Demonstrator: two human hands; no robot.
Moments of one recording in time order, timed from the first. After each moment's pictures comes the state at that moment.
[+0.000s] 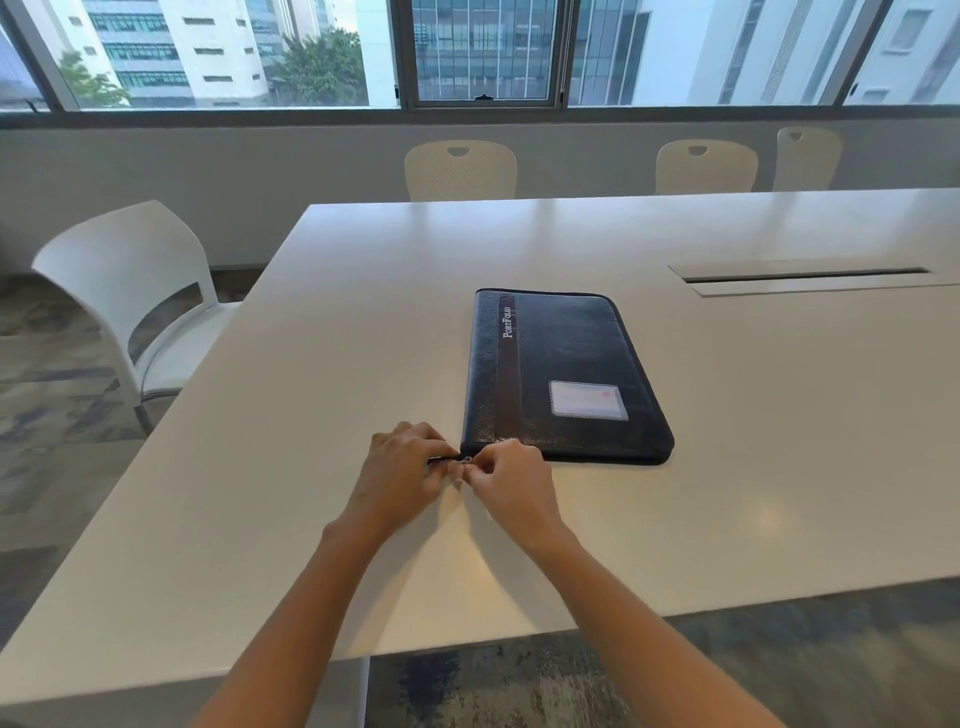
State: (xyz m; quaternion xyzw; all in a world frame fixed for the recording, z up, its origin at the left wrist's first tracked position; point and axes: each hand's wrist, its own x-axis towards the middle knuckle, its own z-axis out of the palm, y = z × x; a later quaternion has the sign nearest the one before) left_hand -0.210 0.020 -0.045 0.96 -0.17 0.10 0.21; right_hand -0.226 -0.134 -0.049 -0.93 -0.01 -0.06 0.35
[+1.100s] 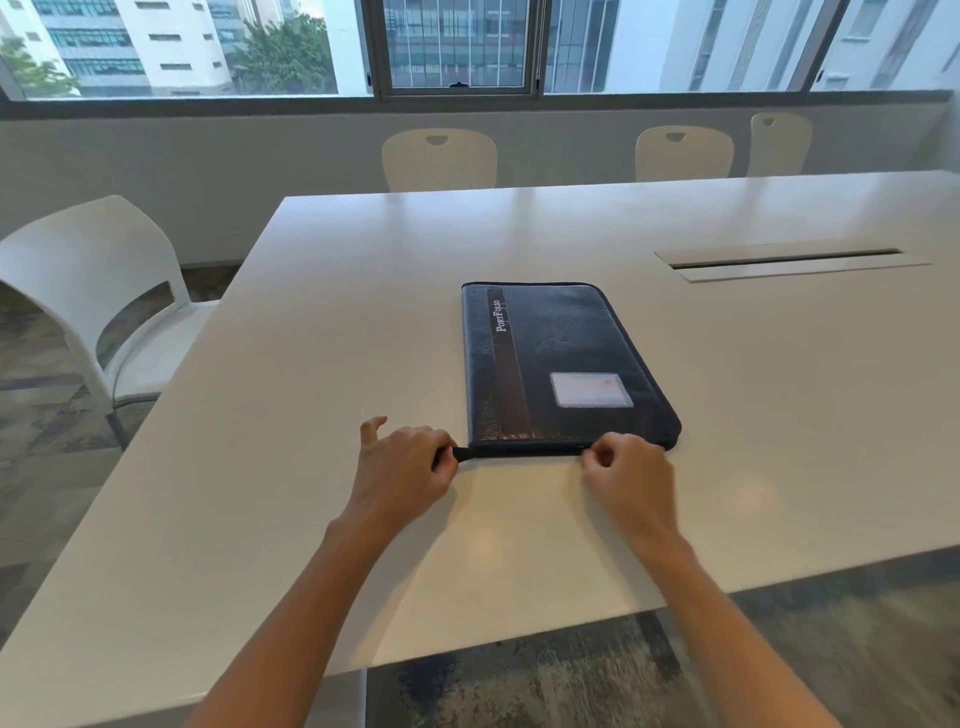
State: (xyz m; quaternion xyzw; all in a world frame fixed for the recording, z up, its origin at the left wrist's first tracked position) left_hand -0.211 0.016 -0.038 0.97 -0.15 0.11 0.12; right_hand -0.246 -0.226 -0.050 -0.94 0.13 -0.17 0.28
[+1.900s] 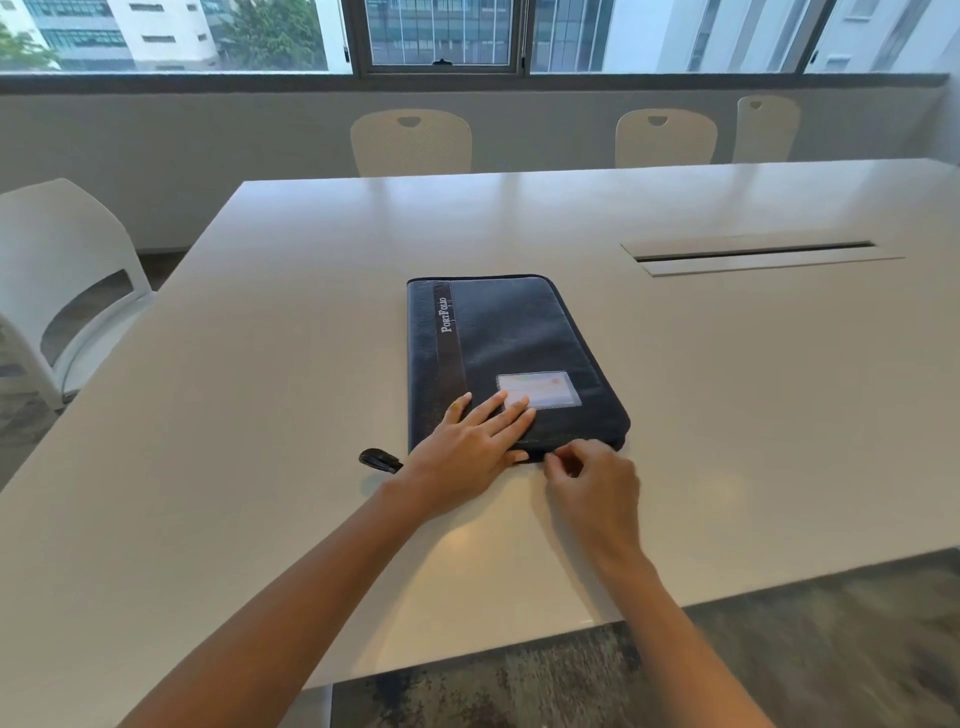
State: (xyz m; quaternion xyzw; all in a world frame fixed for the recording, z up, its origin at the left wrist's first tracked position) left_hand -0.166 -0.111 -0.060 0.92 -0.39 0.09 -0.02; right_hand -0.242 -0.272 -0.058 -0.92 0.11 -0.22 0.31
